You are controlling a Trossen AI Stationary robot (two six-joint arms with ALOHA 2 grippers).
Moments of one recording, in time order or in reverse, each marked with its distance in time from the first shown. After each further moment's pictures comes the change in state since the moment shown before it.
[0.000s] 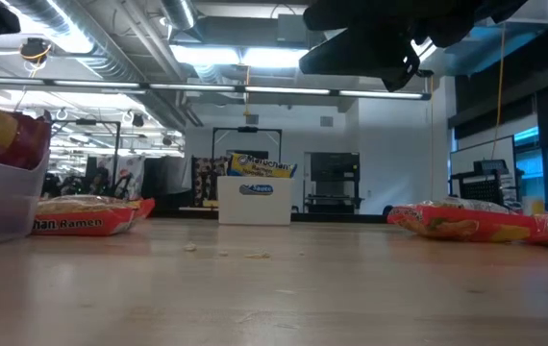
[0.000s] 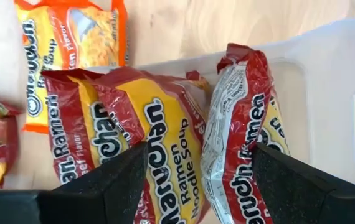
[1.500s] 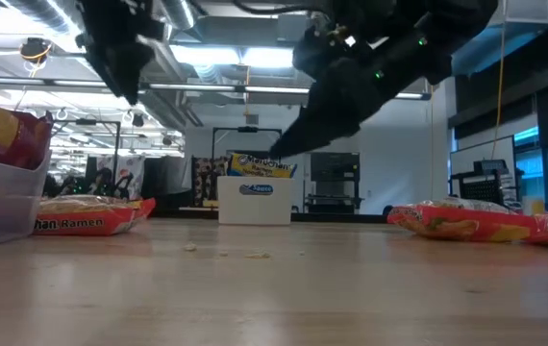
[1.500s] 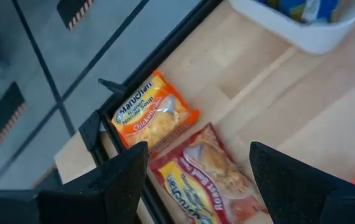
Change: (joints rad) left arm 0.966 -0.285 0.025 -0.132 -0.403 0.404; right arm -0.472 0.005 0.000 -0.156 -0.429 -0.365
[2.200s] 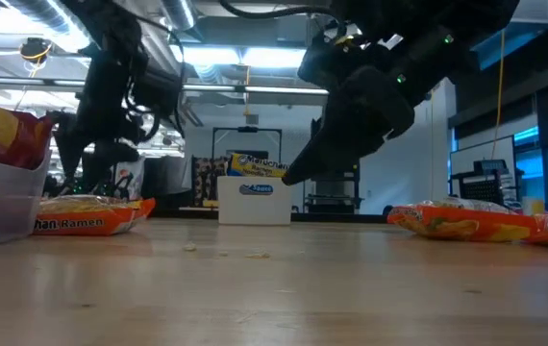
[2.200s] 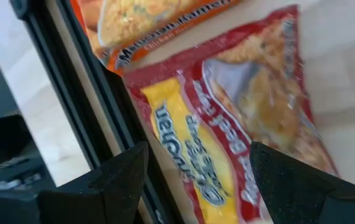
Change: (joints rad) left arm 0.412 0.225 -0.301 0.184 0.274 -0.015; right arm 0.108 0.045 -0.001 -0.054 0.098 0.108
